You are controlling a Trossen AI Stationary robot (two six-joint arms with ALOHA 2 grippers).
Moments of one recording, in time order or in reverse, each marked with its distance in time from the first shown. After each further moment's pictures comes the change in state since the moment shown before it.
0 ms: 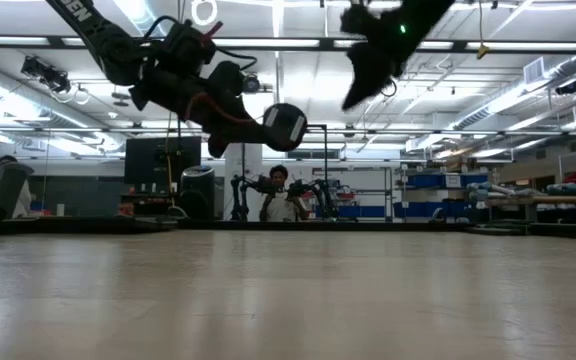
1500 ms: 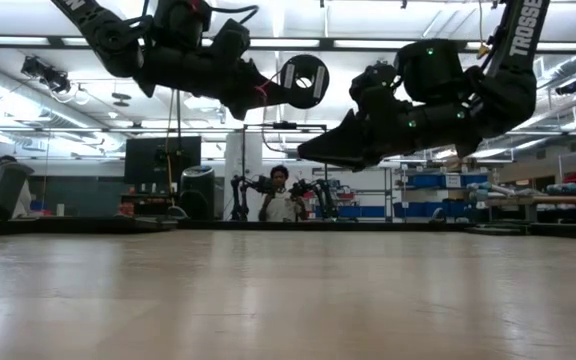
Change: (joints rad) left arm -0.162 0.000 0.000 0.227 -0.116 0.230; right arm -0.040 0.365 -0.611 1.568 -0.691 0.079
